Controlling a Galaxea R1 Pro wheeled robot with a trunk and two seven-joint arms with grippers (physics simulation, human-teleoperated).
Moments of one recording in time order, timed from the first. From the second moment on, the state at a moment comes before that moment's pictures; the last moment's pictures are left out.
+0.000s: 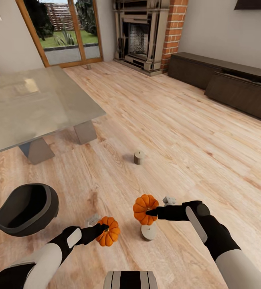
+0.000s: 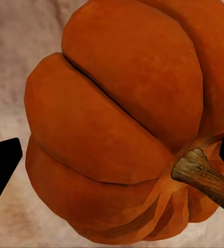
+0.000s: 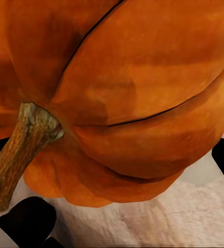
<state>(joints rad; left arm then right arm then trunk) -0.79 -0.01 0.13 -0.13 0.37 0.36 -0.23 -0.61 -0.12 0.19 -1.03 -0.37 0.93 0.47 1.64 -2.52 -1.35</state>
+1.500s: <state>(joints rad) -0.79 0.00 0.12 -0.13 0.37 0.37 -0.23 -0.60 -0.12 0.19 -1.02 -0.36 0.93 0.47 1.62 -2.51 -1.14</state>
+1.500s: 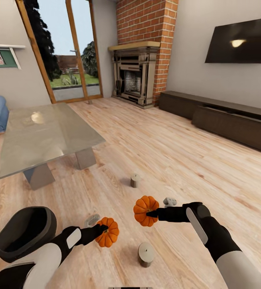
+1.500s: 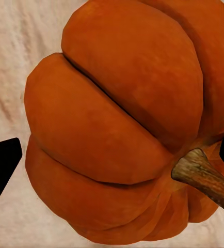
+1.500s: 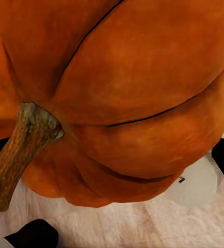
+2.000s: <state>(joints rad) -0.79 0.00 0.12 -0.13 0.36 0.37 -0.23 -0.60 -0.12 0.19 -1.02 -0.36 0.93 0.47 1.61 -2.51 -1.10</state>
